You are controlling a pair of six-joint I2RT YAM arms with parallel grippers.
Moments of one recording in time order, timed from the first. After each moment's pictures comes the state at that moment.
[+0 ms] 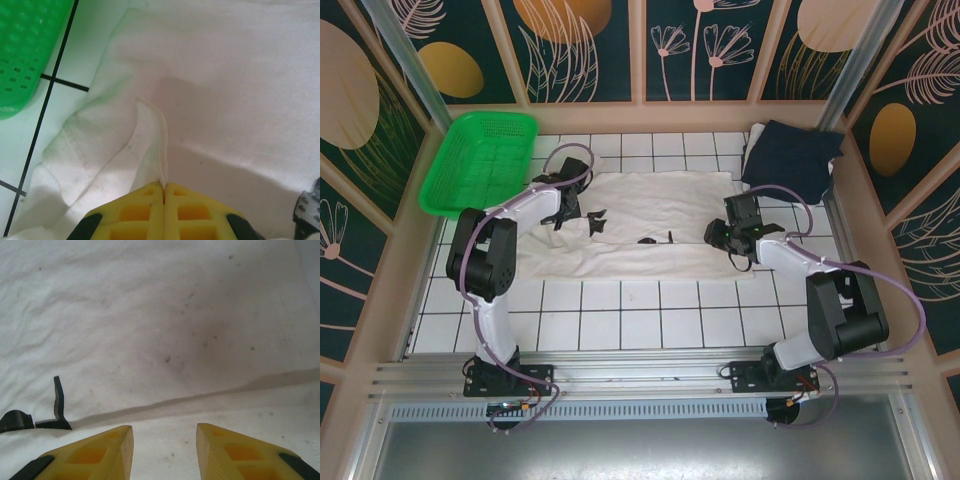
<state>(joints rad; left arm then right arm) -0.35 1.96 1.40 -0.67 -0.46 -0.57 0.32 1.47 0.79 -0.26 -0.04 0.58</state>
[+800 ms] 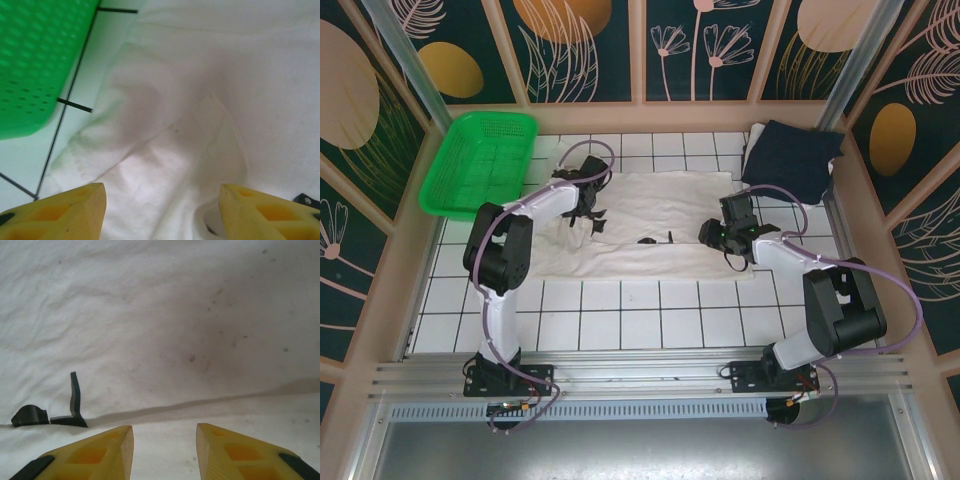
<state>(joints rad) -0.43 2.04 1.53 -0.76 -0.63 -0.61 0.35 1.48 0.79 -0.22 -0.06 0.58</state>
